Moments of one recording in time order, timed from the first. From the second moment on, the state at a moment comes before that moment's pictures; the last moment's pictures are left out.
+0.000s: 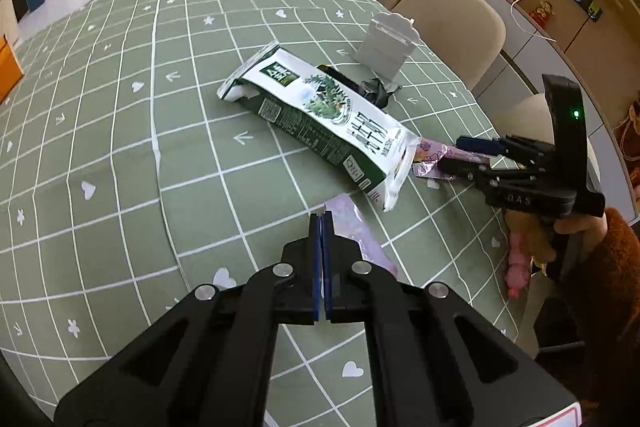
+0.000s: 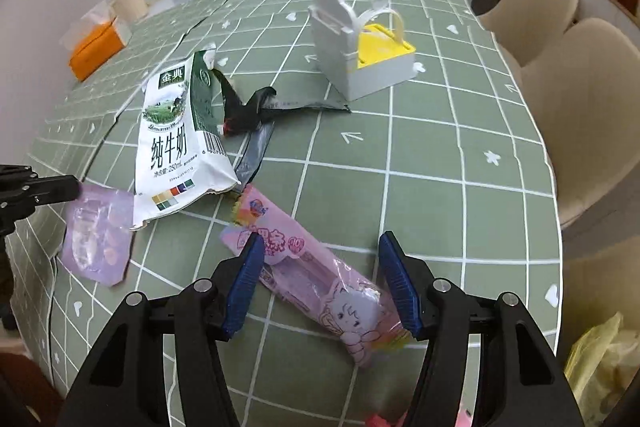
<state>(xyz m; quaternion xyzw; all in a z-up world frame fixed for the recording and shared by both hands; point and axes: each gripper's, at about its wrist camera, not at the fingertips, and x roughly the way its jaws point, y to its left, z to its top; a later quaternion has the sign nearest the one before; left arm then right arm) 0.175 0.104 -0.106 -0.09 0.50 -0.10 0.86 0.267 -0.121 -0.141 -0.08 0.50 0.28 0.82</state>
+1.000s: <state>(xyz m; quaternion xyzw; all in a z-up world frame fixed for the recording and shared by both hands) 0.157 0.127 -0.132 -0.15 0.52 -0.08 0.83 0.168 -0.162 -0.094 0.00 0.45 0.23 0.87</state>
